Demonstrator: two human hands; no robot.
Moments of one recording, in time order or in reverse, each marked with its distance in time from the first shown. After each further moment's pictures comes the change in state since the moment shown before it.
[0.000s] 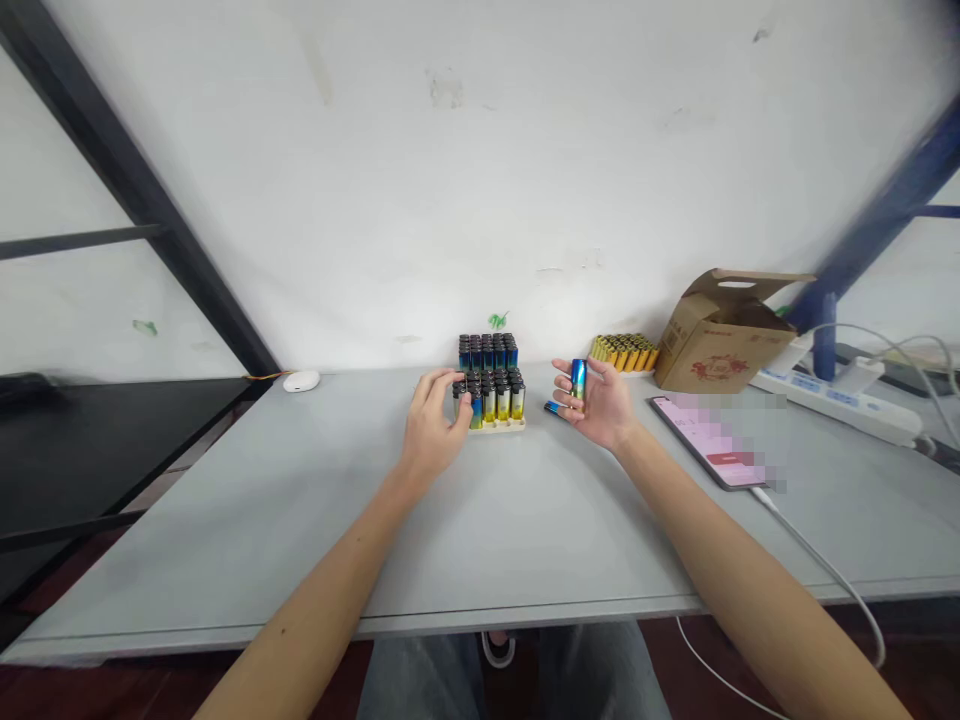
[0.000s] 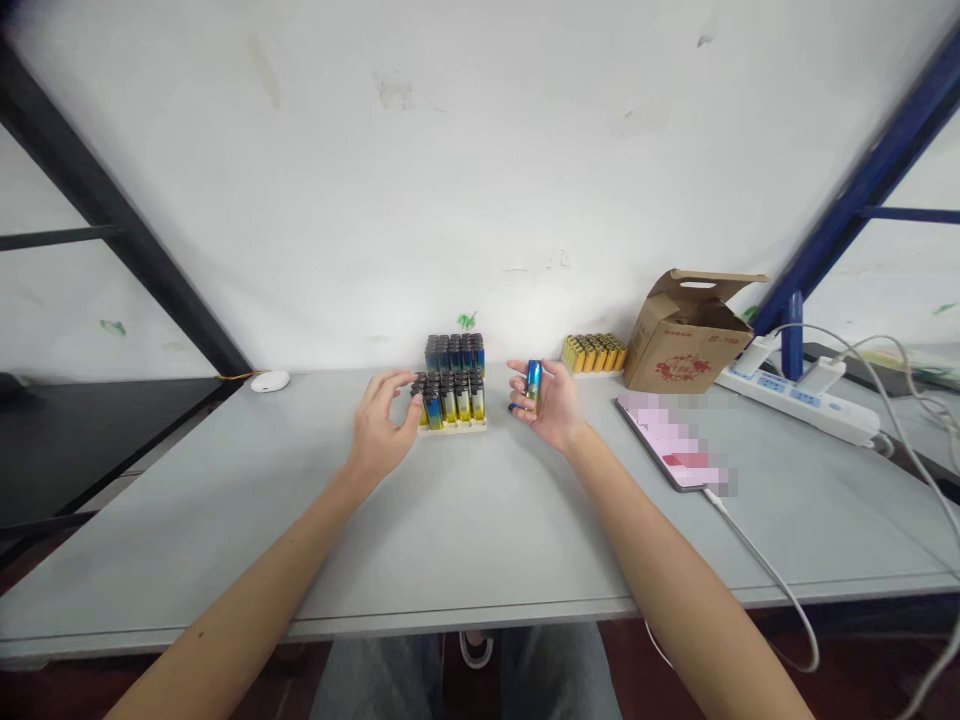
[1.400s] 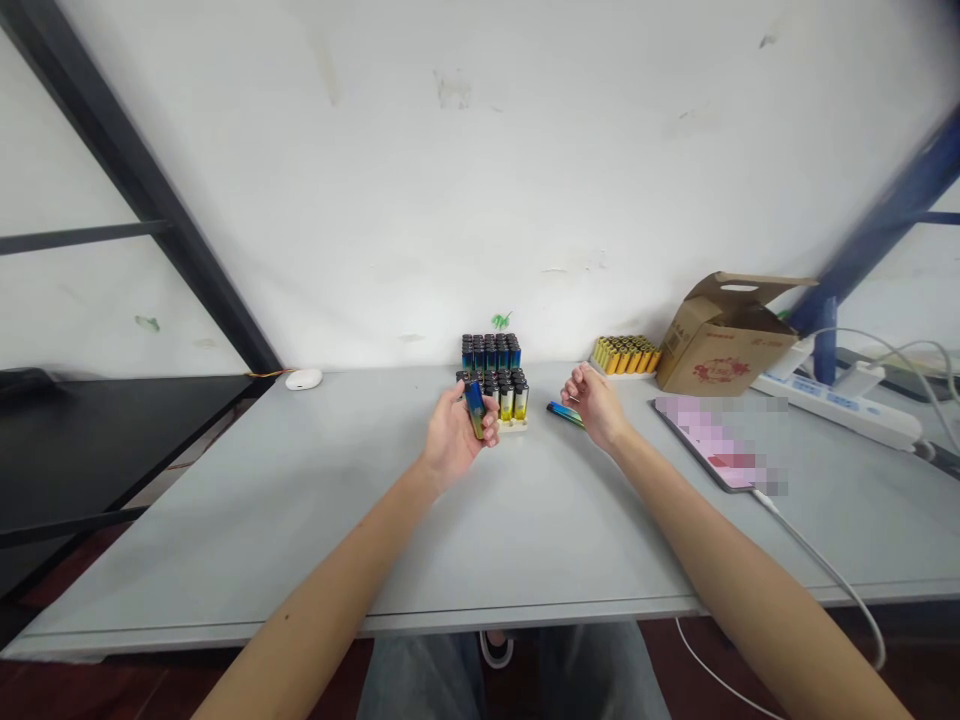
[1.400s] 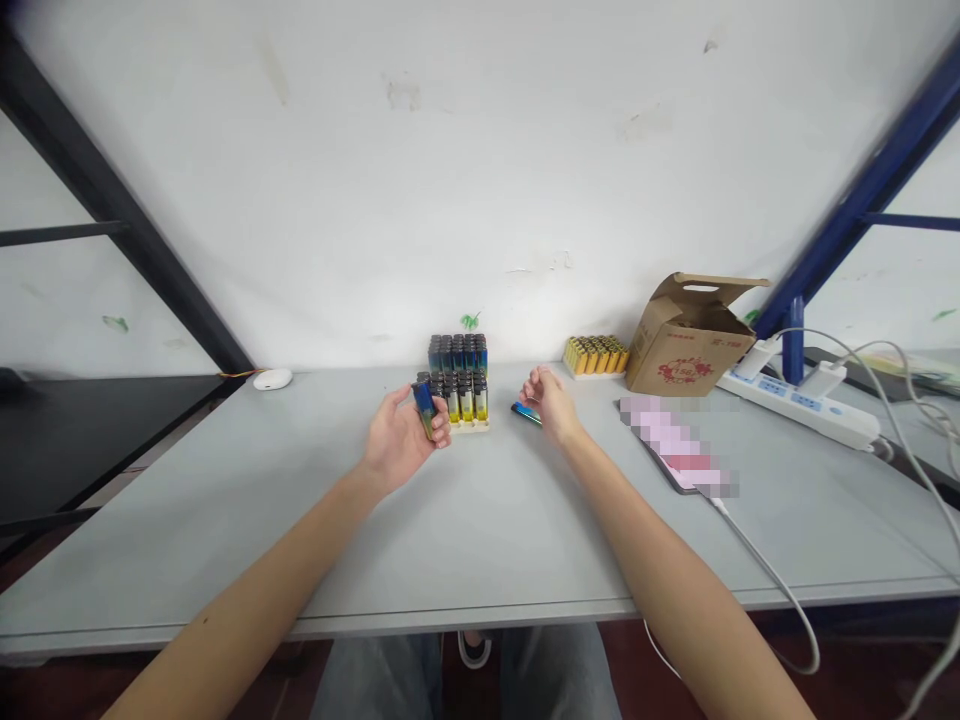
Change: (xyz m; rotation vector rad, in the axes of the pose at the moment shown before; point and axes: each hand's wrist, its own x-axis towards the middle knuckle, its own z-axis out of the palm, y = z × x) left_hand 0.008 0.035 -0.003 -1.488 -0.370 -1.049; right_hand 0.020 0.021 -0.011 -0.265 0.294 -0.246
